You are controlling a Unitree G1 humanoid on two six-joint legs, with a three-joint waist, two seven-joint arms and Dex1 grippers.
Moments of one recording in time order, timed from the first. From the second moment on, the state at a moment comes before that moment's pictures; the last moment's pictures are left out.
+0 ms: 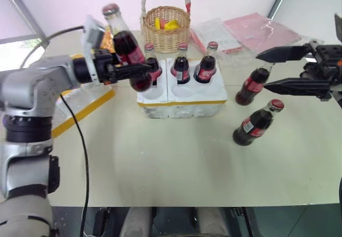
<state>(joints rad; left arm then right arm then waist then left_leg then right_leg) -0.91 0.71 0.02 0.16 -0.66 0.80 -1.01 -0.76 -1.11 -0.21 0.00 0.81 0.81 1.45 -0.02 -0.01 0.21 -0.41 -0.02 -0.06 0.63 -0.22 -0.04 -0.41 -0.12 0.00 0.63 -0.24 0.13</state>
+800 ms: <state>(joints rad) -0.89 0.55 -0.11 0.42 -0.36 0.48 -1.14 -0.66 -1.10 -0.30 -0.07 0.88 0.84 1.34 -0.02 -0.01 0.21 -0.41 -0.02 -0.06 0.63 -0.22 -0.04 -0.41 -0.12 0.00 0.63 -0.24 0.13</state>
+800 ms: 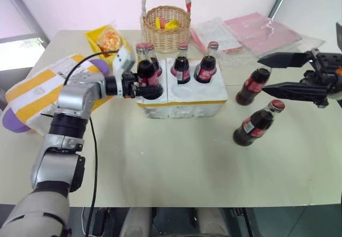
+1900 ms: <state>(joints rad) -0.60 0.98 0.33 -0.22 -0.89 1.00 -1.21 -0.50 -1.10 -0.42 -0.12 0.88 0.84 1.26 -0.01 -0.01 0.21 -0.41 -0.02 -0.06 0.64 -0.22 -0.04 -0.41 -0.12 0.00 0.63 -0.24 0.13</state>
